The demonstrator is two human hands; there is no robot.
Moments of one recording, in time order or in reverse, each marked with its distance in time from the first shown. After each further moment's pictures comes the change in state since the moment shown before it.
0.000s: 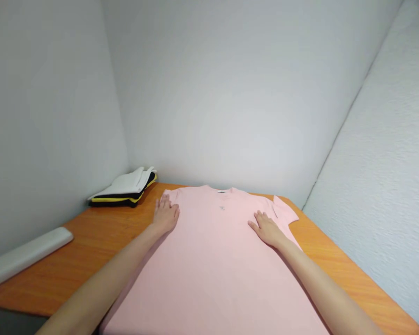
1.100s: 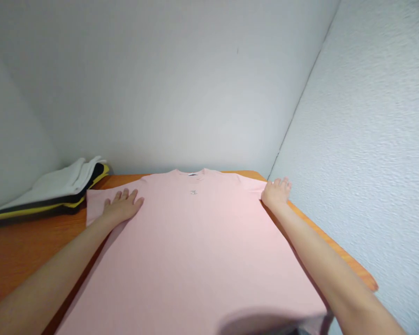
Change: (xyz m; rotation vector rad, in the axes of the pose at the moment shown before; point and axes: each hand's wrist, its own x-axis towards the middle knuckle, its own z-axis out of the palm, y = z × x) left_hand 0.065 -0.036 0.043 0.038 -0.326 -0.136; right_hand -0.007 0.092 -0.044 -0.405 0.277 0.556
